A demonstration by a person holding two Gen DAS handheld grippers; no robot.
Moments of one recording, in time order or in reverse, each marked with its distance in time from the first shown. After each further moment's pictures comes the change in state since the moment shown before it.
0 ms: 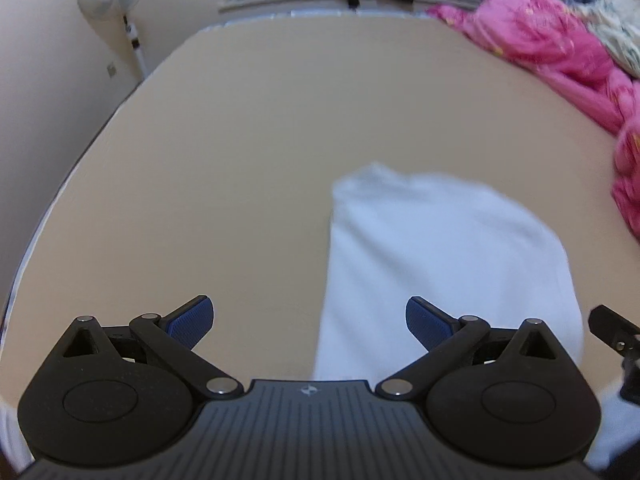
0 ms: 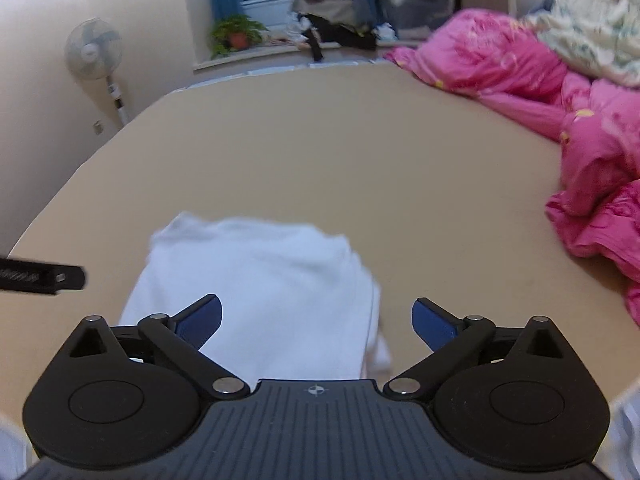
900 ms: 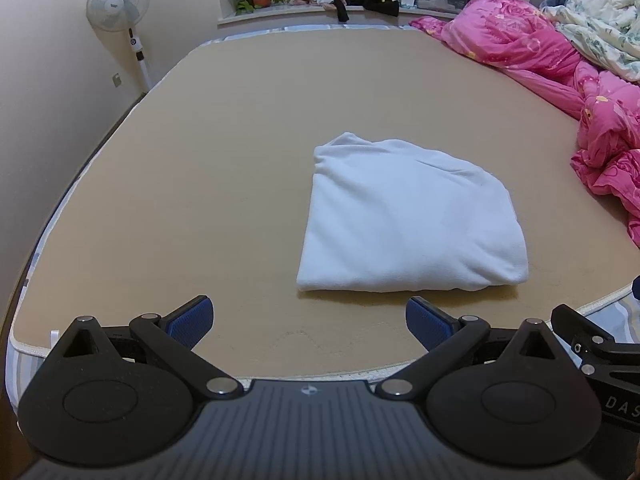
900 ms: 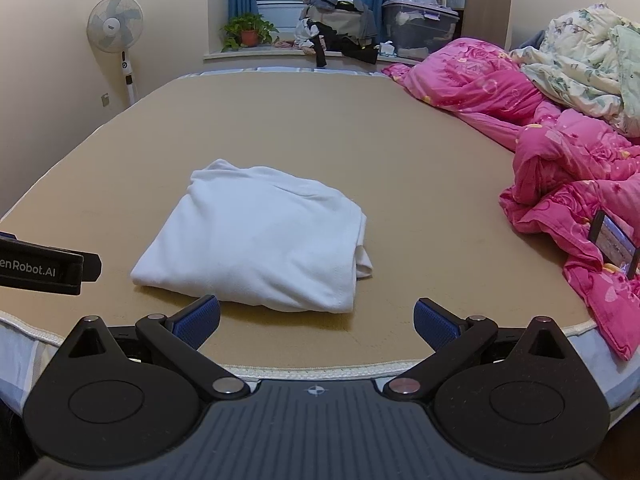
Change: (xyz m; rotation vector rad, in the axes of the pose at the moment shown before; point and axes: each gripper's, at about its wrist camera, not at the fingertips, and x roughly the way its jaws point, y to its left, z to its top) left arm -0.096 -0.014 -0.093 0.011 -0.070 -0.010; right arm -0.092 0.026 -0.070 -0.061 -0.019 -0.064
